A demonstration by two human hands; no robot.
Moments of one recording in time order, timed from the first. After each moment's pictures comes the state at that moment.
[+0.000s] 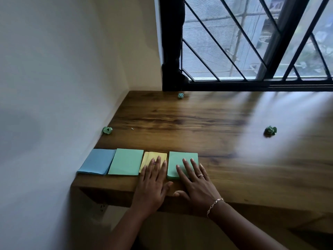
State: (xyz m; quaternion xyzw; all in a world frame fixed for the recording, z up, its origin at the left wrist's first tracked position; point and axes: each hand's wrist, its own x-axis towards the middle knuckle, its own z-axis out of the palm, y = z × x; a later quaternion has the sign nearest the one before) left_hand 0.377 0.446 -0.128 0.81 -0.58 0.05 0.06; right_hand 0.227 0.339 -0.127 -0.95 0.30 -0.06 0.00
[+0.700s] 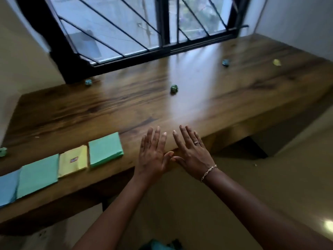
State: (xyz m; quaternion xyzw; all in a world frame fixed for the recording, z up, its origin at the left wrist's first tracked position) left_hand 0.212 0.372 -0.104 0.62 -0.78 0.01 0.12; right_hand 0.046 0.341 -0.117 -0.86 0.49 -0.15 -0.04
